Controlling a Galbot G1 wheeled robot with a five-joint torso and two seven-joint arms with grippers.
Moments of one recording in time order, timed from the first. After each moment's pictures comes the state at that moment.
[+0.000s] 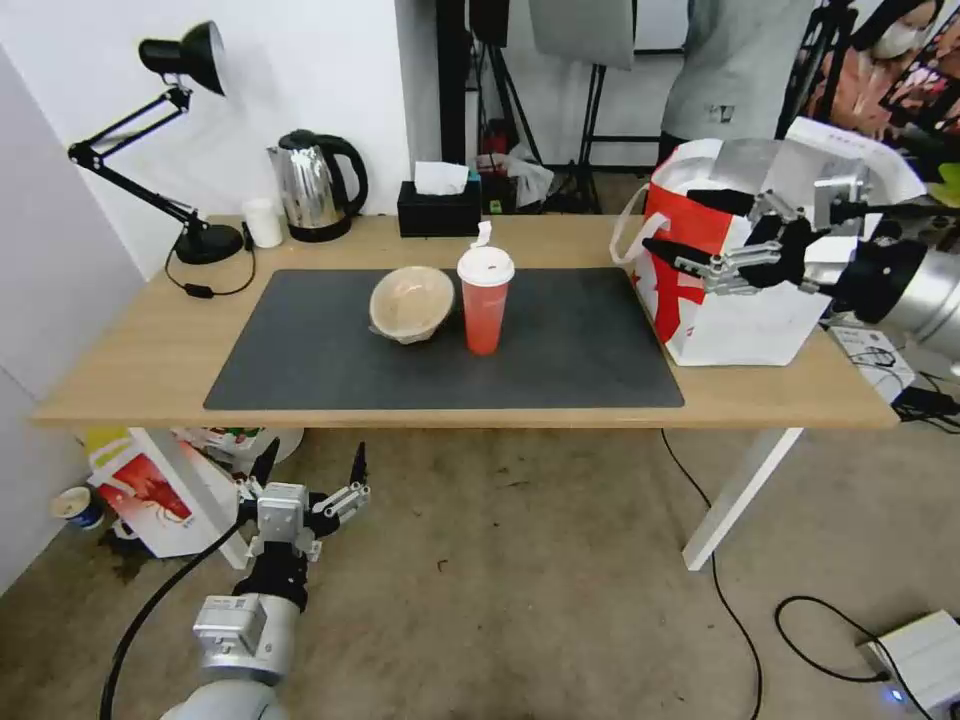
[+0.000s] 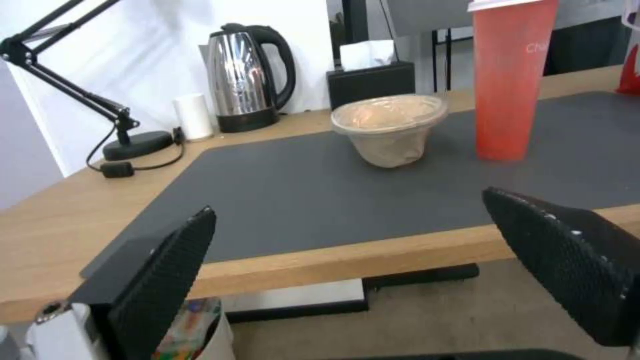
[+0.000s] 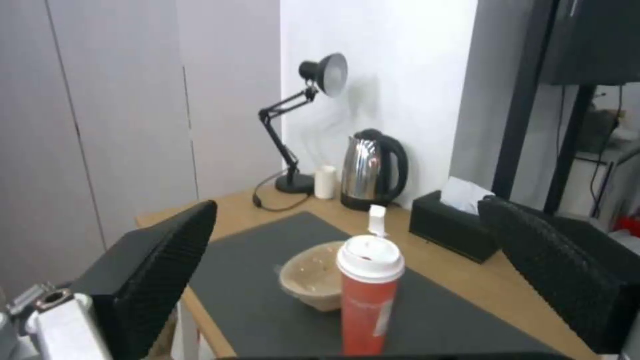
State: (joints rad) left arm 1.80 -1.50 -0.55 -2.30 0.00 0.00 0.00; right arm -1.64 0.11 1.11 2.16 1.46 0.01 -0.34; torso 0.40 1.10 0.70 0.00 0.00
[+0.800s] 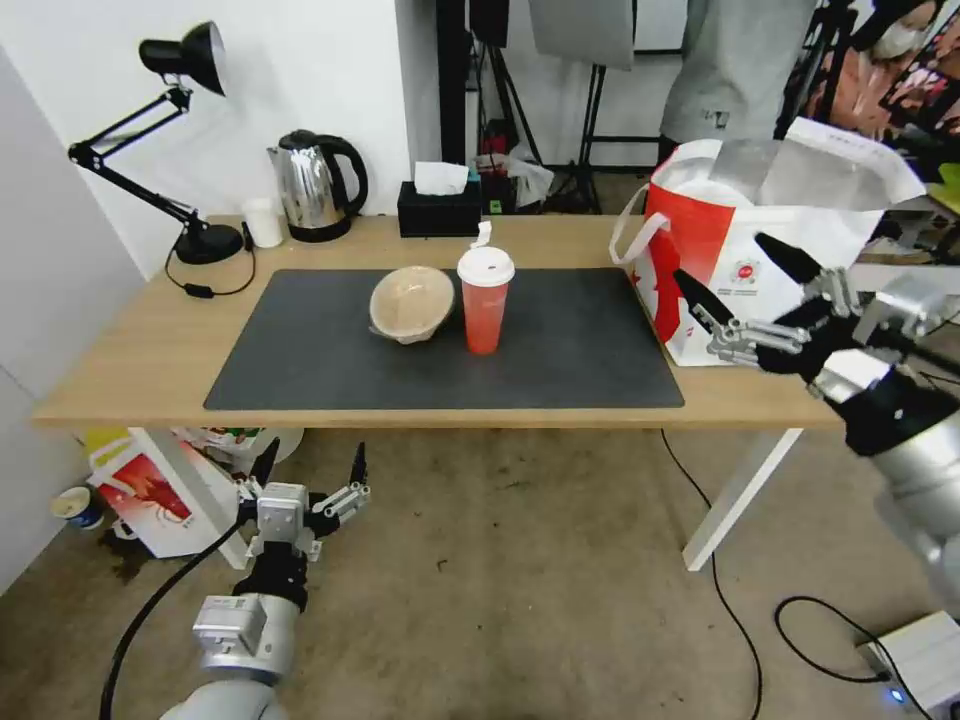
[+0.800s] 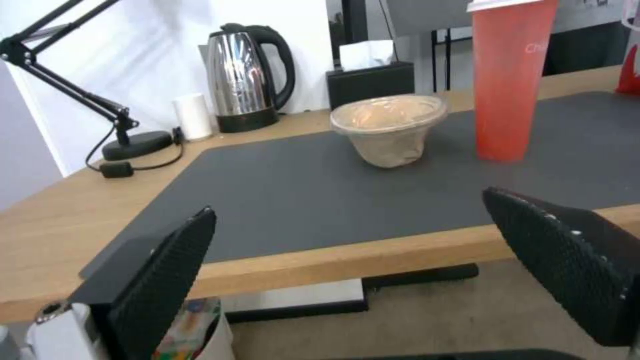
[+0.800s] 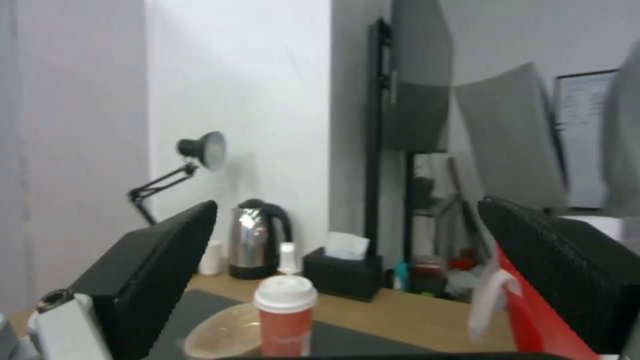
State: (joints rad) left arm 1.80 -1.50 -0.55 -2.30 0.00 0.00 0.00; right arm -1.67 0.77 0.91 2.48 0.87 0.06 -0.01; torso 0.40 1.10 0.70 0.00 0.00
